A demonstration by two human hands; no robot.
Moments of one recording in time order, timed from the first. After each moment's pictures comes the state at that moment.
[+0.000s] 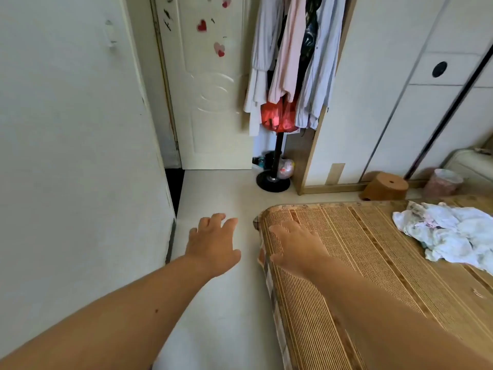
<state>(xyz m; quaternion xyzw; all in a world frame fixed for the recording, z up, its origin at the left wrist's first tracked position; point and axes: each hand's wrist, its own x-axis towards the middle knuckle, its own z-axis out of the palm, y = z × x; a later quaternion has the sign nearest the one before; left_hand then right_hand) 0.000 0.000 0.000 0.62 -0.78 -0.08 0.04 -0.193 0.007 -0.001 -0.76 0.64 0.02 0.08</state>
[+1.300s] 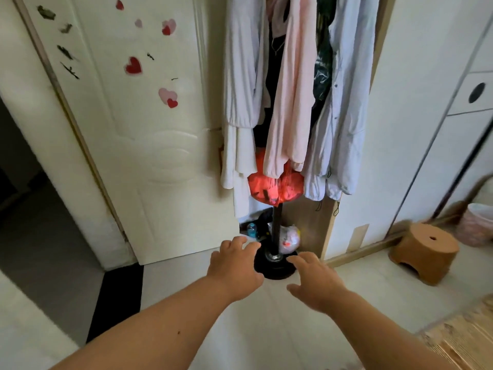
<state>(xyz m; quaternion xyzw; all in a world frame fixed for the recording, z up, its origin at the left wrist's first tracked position) -0.063 -0.794 0.015 0.52 -0.85 -0.11 0.02 -0.243 -0.739 -0.021 -0.64 0.75 -0.05 0.13</state>
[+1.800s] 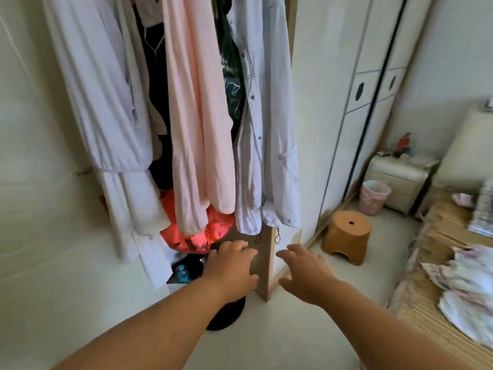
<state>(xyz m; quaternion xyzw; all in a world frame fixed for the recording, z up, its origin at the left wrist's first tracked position) -0.268 -1.047 0.007 0.29 -0.95 -0.09 -0.02 -0.407 -0.927 -0.003 -0.51 0.85 -0.03 0.10</state>
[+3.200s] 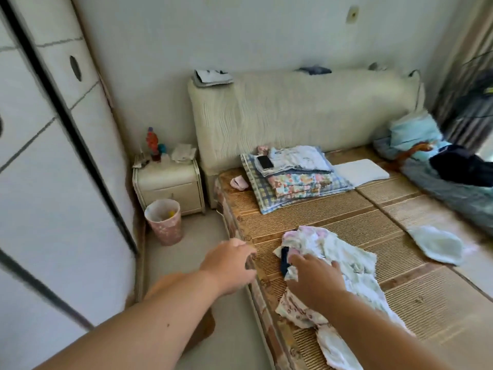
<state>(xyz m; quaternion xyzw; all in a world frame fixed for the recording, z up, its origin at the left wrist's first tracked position) -1.187 -1.009 -0.031 -0.26 -0.94 -0.13 -0.15 -1.113 -0.829 -0.045 0.11 0.98 -0.10 0.11</state>
